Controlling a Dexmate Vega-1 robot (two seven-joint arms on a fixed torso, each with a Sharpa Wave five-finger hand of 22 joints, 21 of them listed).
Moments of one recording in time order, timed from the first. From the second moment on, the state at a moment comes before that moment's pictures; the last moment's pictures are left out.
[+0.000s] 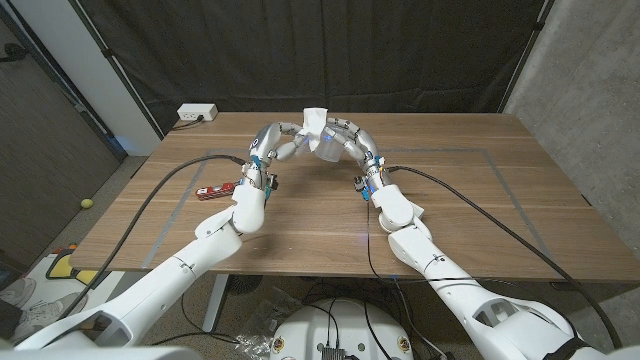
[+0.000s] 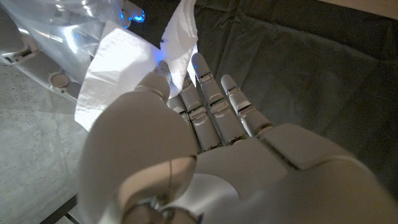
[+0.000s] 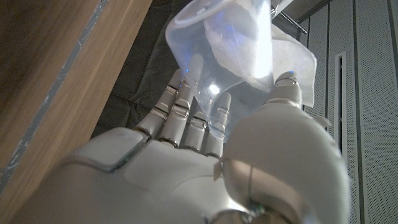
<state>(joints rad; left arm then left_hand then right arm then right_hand) 0.88 0.59 0.51 -1.60 0.36 -0.19 0.60 1.15 0.12 0.37 -0.13 0.20 1.04 -0.08 0.44 0.19 1.08 -0.19 0.57 0.41 0.89 -0.12 0.32 0.40 0.34 -0.02 0.47 0.22 -0.81 -0.11 -0.46 -1.17 0.13 0.60 -0.05 0.98 0.04 -0.10 -0.09 0.37 0.49 -0.07 0.46 0.23 0.61 -0.08 0.44 0.36 0.73 -0.07 0.58 0.57 0.38 -0.05 0.63 0.42</state>
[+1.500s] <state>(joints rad) 0.83 0.57 0.49 -1.59 -0.03 -0.30 0.21 1.15 0.11 0.35 -0.12 0.23 1.05 -0.09 0.42 0.19 1.06 -0.19 0.57 0.45 0.86 -0.11 0.31 0.44 0.33 -0.01 0.48 0.22 -0.77 -0.08 -0.43 -1.10 0.13 0.63 -0.02 0.99 0.05 -0.12 -0.08 0.37 0.49 -0.07 0.46 0.23 0.61 -0.07 0.42 0.37 0.74 -0.07 0.56 0.59 0.37 -0.04 0.65 0.42</state>
